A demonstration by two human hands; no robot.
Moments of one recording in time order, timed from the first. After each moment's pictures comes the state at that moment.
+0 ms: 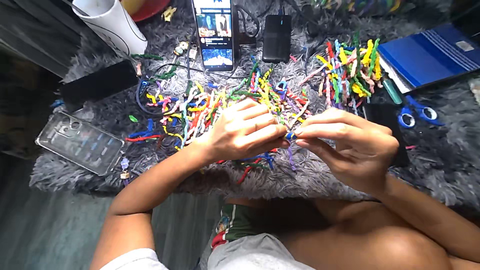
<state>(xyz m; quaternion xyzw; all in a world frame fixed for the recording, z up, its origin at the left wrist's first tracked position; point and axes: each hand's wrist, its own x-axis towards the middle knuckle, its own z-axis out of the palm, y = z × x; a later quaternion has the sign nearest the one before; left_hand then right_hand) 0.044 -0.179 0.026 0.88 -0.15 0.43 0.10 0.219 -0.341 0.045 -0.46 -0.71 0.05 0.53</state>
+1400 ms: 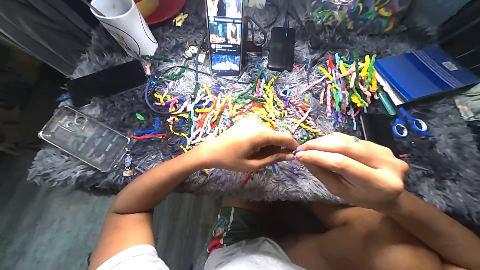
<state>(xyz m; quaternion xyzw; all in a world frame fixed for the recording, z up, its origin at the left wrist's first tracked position) 0.031 -0.185 0.048 0.87 -0.17 0.21 0.42 0.206 -0.353 0.056 -0.44 -0.78 -0.06 0.44</state>
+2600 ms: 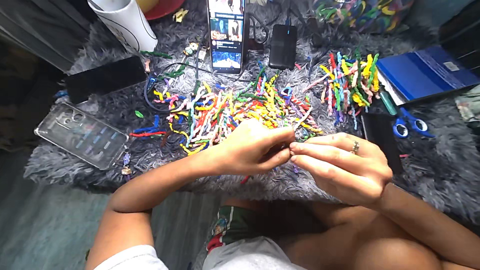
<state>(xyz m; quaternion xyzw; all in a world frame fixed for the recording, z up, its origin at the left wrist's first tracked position) 0.033 -0.199 0.040 0.89 -0.09 0.26 0.36 0.205 -0.349 0.050 -0.42 -0.81 -0.15 0.38</state>
